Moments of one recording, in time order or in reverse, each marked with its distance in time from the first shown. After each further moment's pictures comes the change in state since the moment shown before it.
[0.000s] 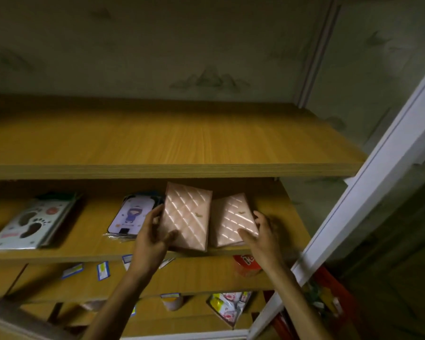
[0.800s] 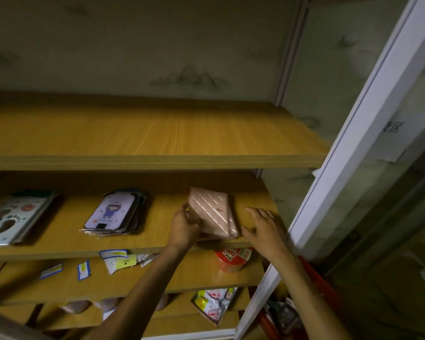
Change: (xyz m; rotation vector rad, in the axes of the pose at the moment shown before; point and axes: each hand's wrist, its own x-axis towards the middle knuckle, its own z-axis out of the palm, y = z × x) left_hand 0.025 -0.011 0.116 0.153 -0.086 -0.152; right_hand 0.013 0.021 -0.064 -0.510 -0.044 -0.234
